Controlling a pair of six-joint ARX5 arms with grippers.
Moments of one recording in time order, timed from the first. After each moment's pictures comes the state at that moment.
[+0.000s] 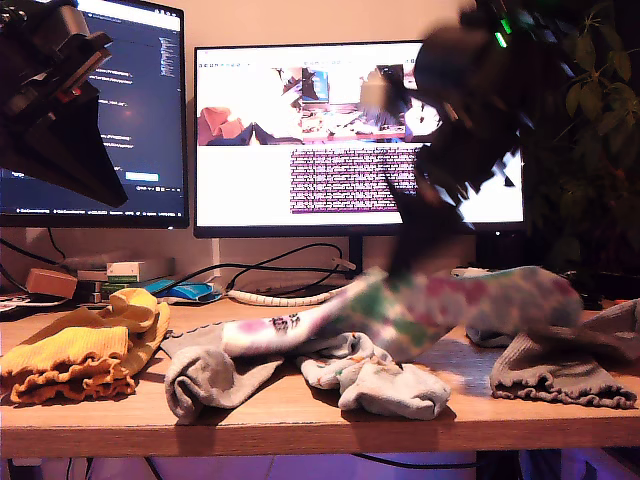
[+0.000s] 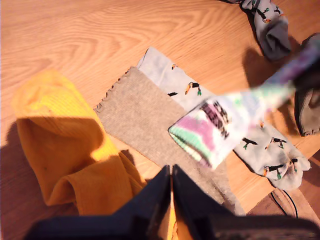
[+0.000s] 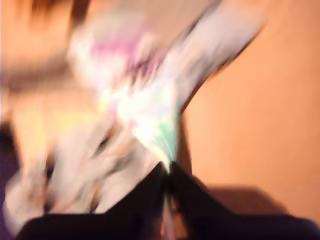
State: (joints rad) left arm -0.21 1.34 0.99 -0.57 0.47 0.02; right arm 0.48 1.71 1.29 -0.58 -0.33 -0.70
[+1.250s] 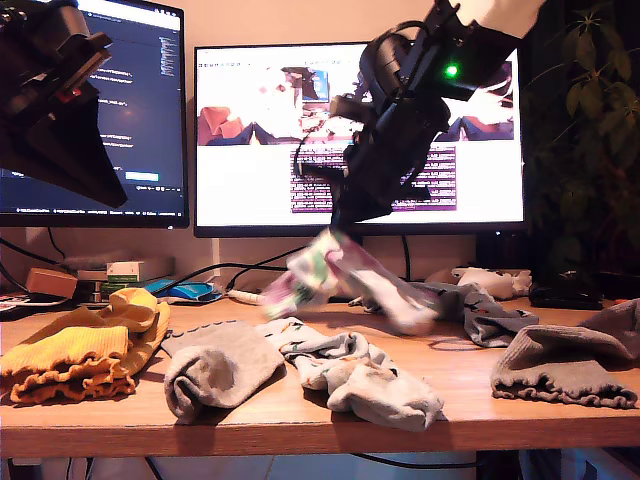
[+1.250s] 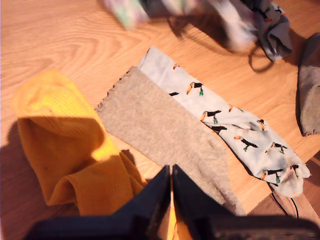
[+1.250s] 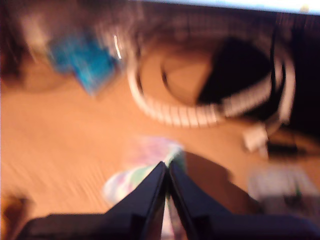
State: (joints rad) left arm -0.21 1.34 0.99 -0.57 0.46 0.02; right arm 0.46 2.06 1.61 -0.04 -0.09 0.12
